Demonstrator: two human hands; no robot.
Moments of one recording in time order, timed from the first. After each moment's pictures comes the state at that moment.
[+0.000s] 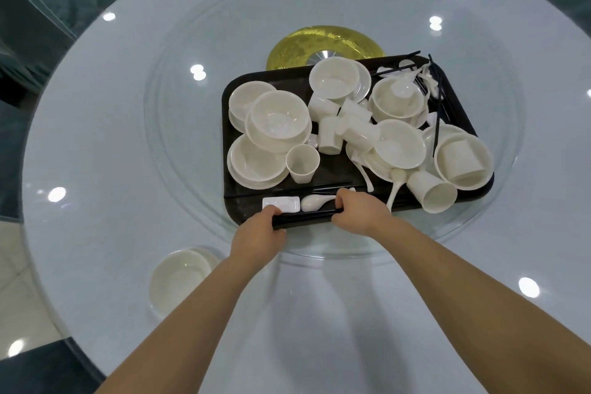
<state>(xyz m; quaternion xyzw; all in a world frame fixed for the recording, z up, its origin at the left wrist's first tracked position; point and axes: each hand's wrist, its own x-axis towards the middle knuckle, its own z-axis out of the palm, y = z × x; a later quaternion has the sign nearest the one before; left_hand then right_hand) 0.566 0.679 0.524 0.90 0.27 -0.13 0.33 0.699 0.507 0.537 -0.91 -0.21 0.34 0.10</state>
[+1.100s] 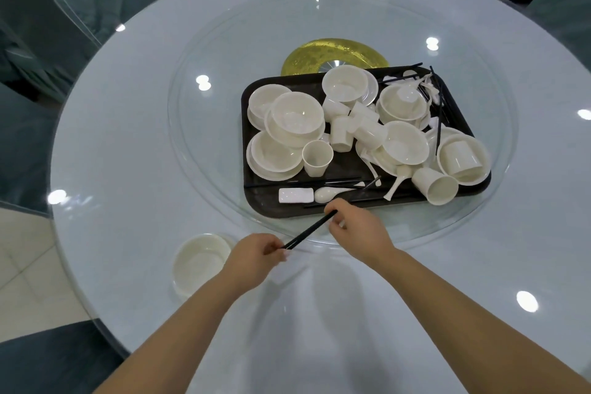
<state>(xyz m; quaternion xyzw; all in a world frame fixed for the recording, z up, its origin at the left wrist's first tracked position) 0.486 0.690 0.553 0.85 0.24 -0.17 0.43 0.614 0.503 0.549 -0.91 -0.25 0.21 0.26</state>
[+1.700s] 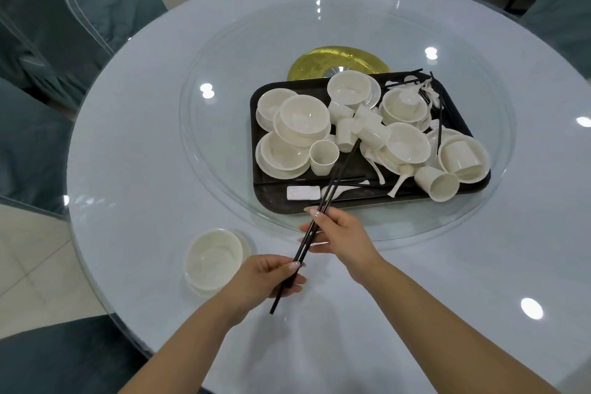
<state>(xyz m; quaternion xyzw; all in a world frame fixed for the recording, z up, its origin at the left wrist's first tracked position) 0.438 0.676 0.568 0.60 0.30 -0.19 0.72 0.557 0.537 0.585 -0.65 0.01 0.37 0.66</state>
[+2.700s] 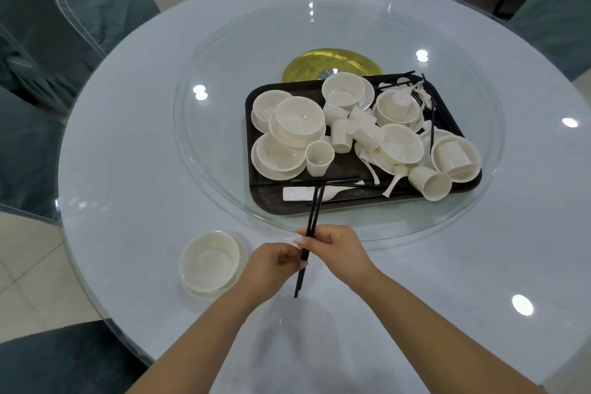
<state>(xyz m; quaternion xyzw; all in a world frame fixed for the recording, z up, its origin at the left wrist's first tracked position) 0.462 0.667 0.546 0.80 0.21 -0.11 0.55 0.541 0.528 0.577 -0.74 -0.08 0.33 0.59</state>
